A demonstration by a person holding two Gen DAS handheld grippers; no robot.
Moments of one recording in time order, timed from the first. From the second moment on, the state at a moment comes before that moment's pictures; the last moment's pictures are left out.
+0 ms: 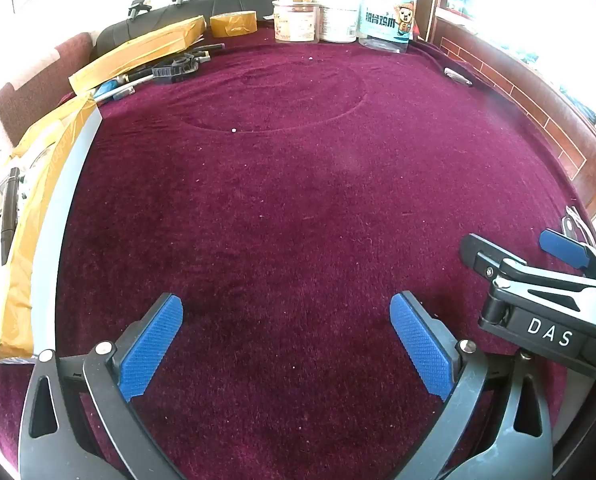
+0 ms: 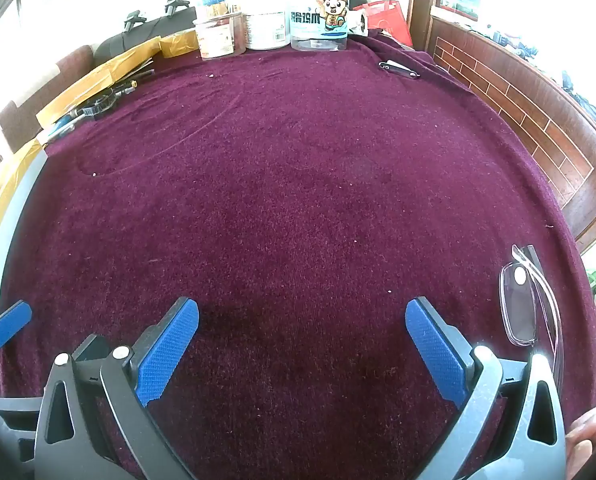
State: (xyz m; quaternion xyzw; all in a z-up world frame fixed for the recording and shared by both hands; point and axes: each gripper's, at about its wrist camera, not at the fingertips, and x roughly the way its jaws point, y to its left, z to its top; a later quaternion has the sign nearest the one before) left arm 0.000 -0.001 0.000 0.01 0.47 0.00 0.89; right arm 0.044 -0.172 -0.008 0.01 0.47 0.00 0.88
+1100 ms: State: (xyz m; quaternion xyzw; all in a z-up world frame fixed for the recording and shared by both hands) left arm 0.001 0.002 0.000 0.00 0.47 0.00 0.88; right arm 0.044 -0.172 -0.007 0.01 0.47 0.00 0.88
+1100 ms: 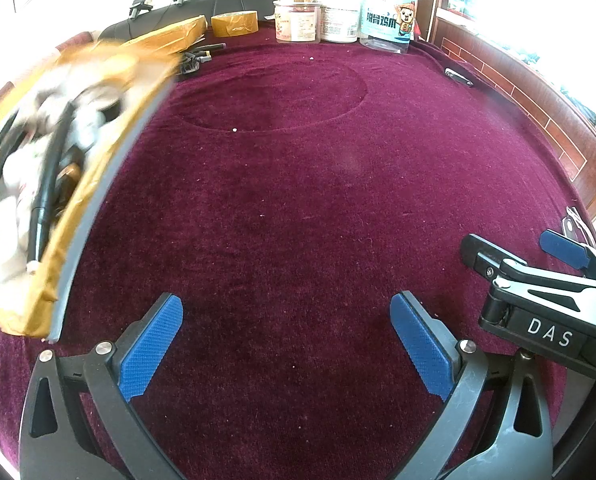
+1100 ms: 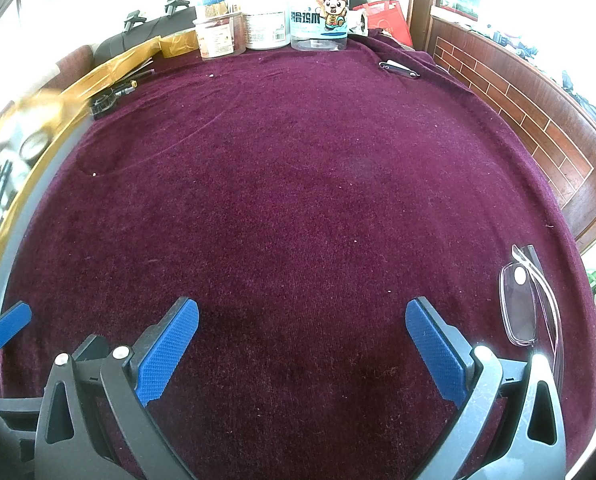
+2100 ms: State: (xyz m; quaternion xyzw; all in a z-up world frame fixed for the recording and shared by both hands) left arm -0.001 0.003 -0.001 0.01 0.47 0.00 0.88; right arm 0.046 -0.174 -0.007 0.01 0.47 0.00 0.88
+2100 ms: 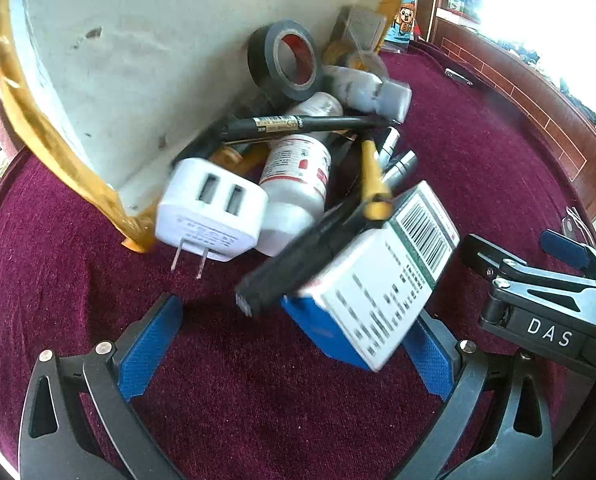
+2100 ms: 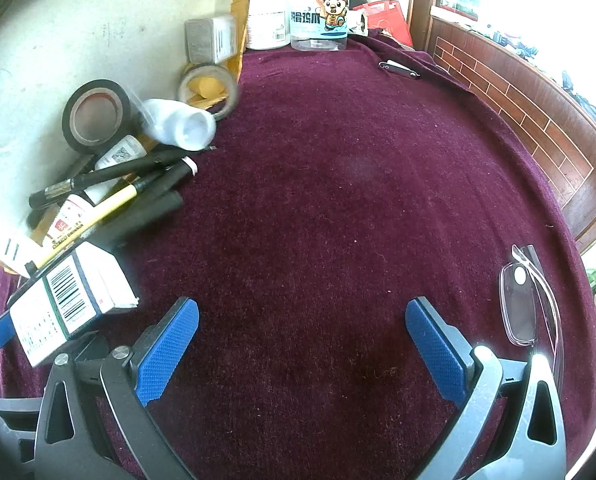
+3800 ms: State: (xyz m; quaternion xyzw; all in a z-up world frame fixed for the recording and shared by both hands) left arm -0.002 0.003 0.000 0.01 0.47 0.00 0.88; right arm 0.044 -0.171 -0.006 0.01 0.47 0.00 0.88
